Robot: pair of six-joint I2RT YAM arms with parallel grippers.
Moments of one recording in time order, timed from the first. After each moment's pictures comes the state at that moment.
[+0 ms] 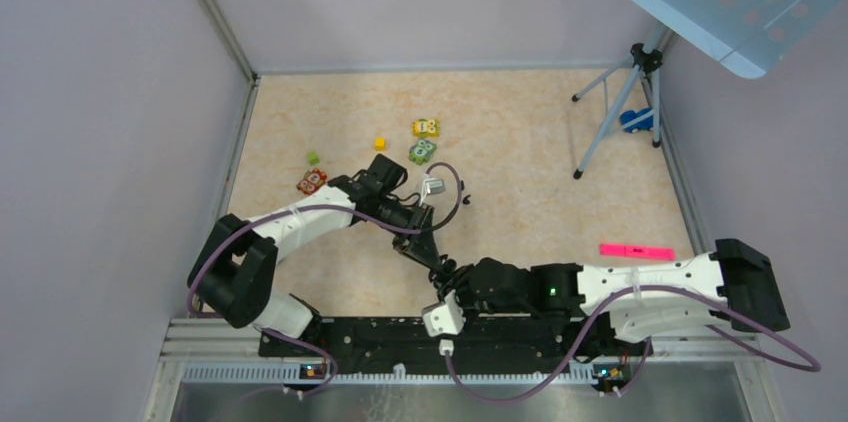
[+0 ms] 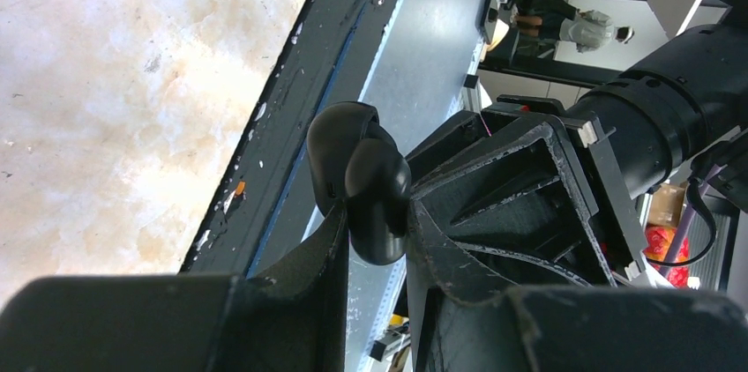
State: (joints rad) left arm -0.61 1.47 0.87 -0.52 1.09 -0.36; right arm 1.47 1.10 0.63 -0.12 0.07 -0.81
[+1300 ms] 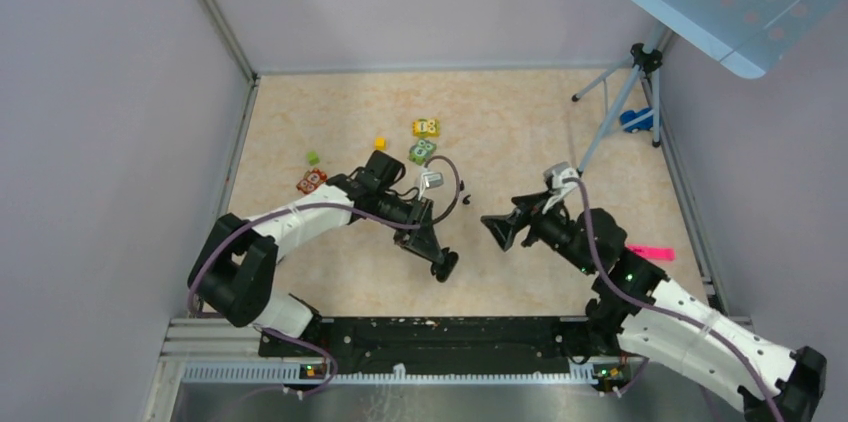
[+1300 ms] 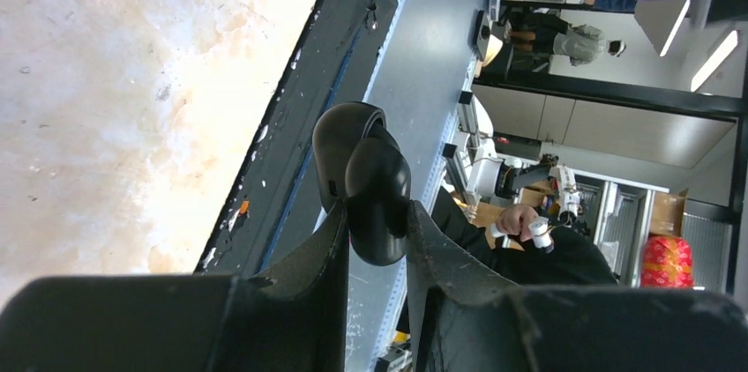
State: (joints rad) left arm -0.59 1.48 0.87 -0.45 1.11 -0.40; right arm 0.89 0.59 0.45 0.00 0.12 0.29
